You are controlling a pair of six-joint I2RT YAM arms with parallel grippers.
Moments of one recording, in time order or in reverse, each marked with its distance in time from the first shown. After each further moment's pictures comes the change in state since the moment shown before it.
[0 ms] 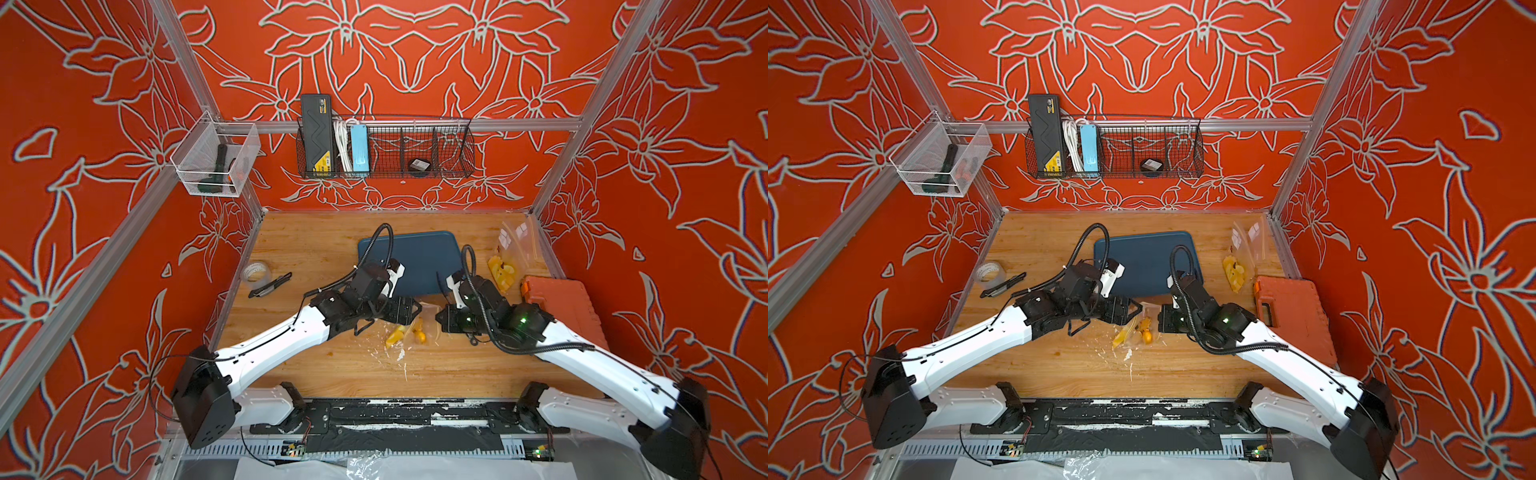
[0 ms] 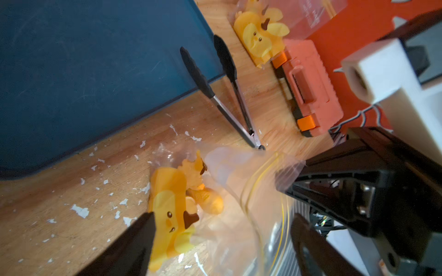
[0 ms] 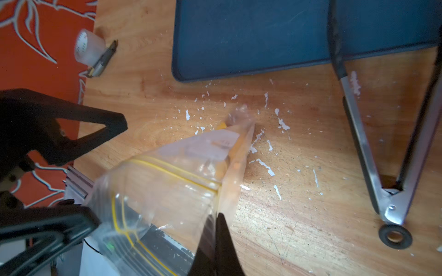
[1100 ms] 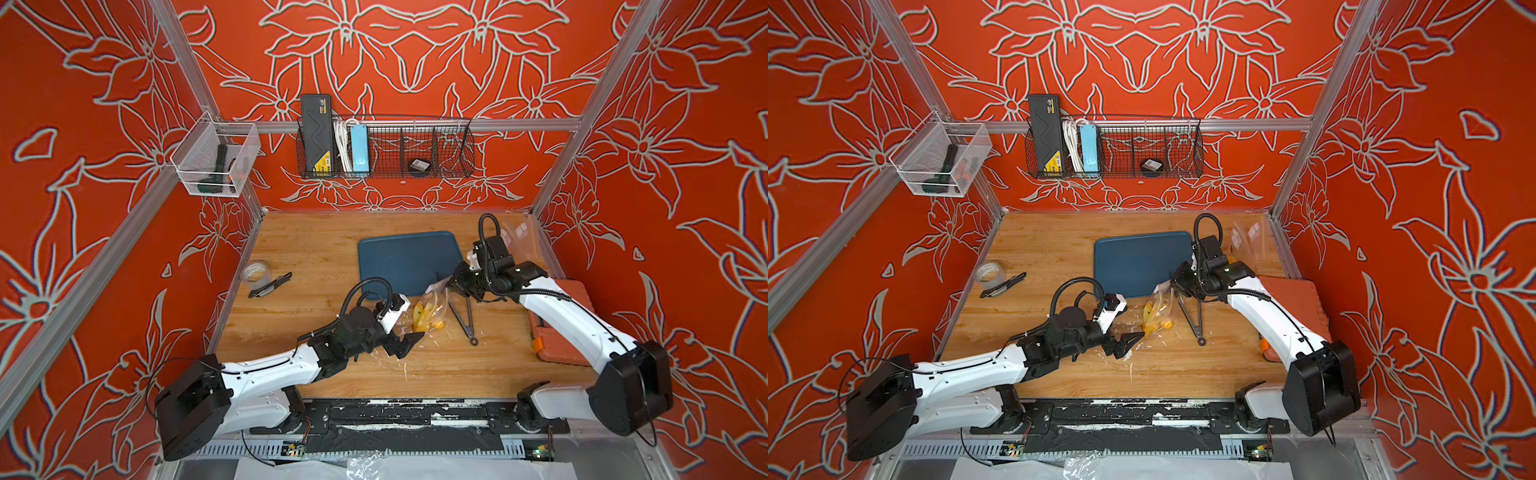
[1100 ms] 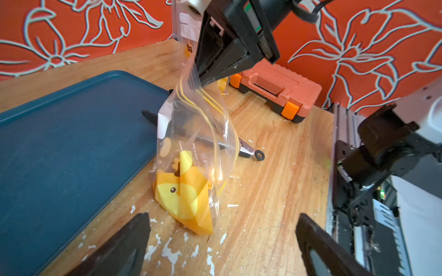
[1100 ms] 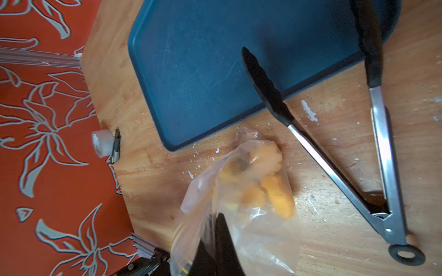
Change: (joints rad) left arm -0.134 -0.095 -0.513 0.769 -0.095 0.399; right arm -0.409 0.317 0.215 -0.019 -0.278 0.164
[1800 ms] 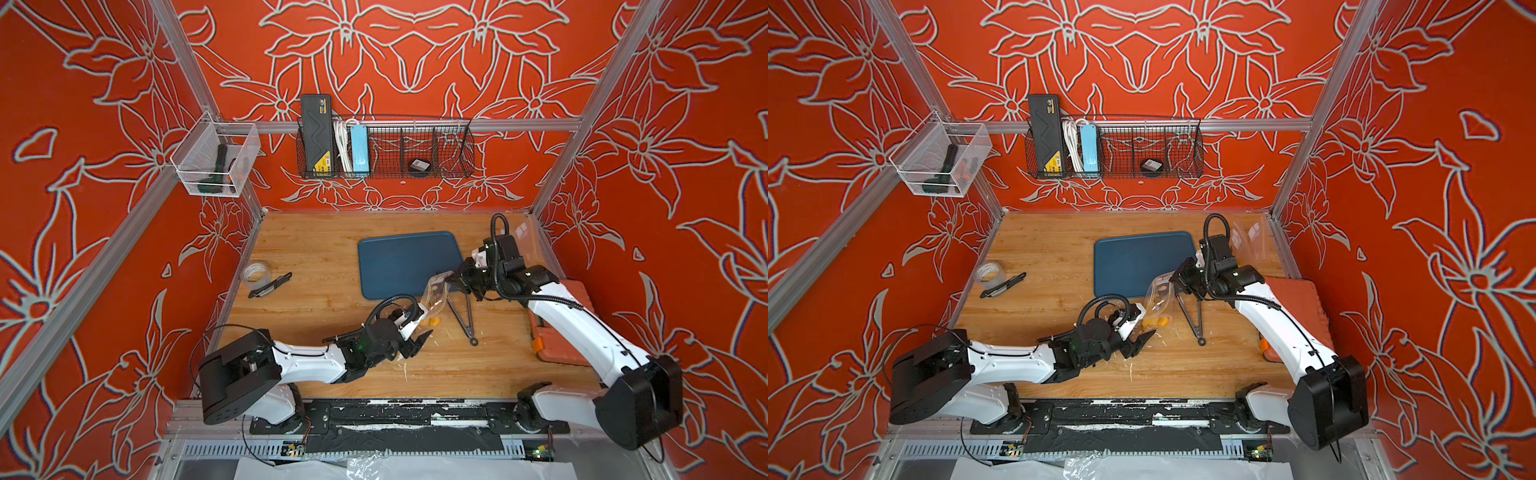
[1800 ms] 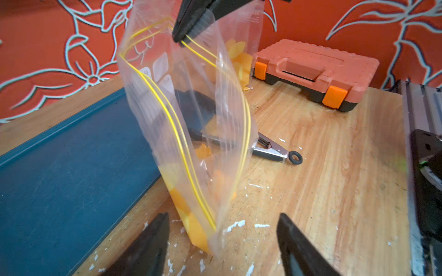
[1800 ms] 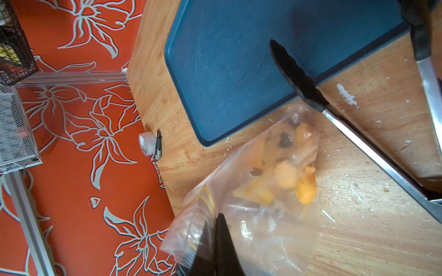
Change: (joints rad) left arm -0.140 0.277 0.035 0.240 -0.293 0.103; right arm -0.025 -0.074 -0.023 0.058 -0.095 0.143
